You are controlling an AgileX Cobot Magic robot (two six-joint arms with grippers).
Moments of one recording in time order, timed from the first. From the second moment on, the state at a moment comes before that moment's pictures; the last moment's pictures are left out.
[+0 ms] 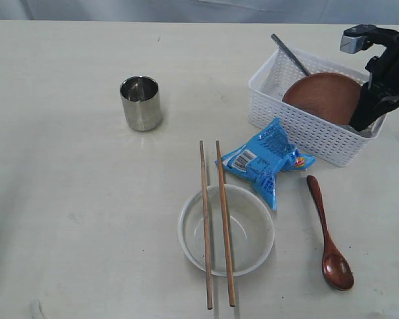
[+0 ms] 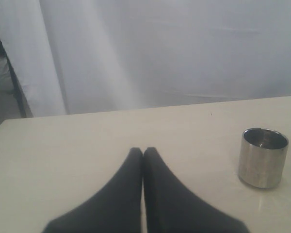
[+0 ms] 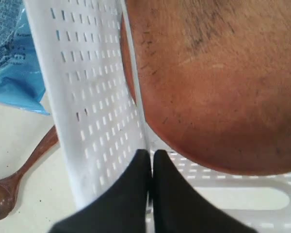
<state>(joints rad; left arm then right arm) -0.11 0.00 0.00 0.14 0.17 -0.10 -0.07 1.96 -1.37 0.27 1.22 -0.98</state>
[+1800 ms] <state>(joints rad) -0.11 0.00 0.00 0.14 0.17 -0.10 -0.07 1.83 -1.45 0.26 1.22 -0.91</state>
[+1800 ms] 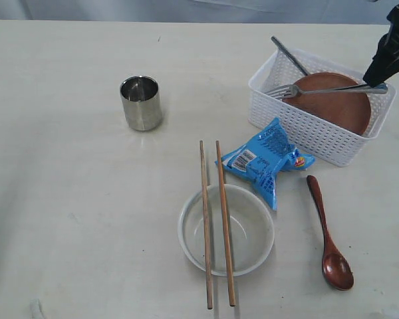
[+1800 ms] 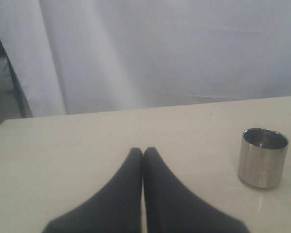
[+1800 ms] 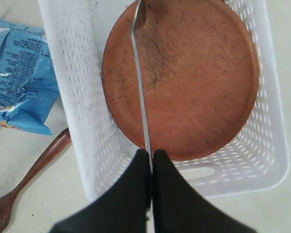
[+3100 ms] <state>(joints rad) -0.11 0.00 0.00 0.21 -0.21 -0.56 -0.07 1.83 -1.45 0.25 1.22 -0.91</state>
